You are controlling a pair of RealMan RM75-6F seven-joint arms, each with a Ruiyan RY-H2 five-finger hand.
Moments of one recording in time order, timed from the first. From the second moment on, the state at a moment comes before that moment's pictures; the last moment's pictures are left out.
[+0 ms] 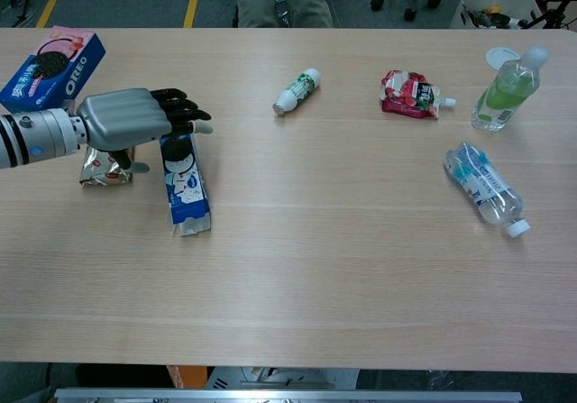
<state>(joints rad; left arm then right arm) -0.82 -1.47 0.10 -1.03 1.88 0.86 -0.08 0.10 -1.03 0.07 -1.68 -1.53 1.47 0.09</state>
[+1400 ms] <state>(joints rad) -0.89 -1.66 0.21 -0.73 1.85 0.93 -0.21 0.08 -1.03 0.06 -1.66 -1.51 1.47 0.12</state>
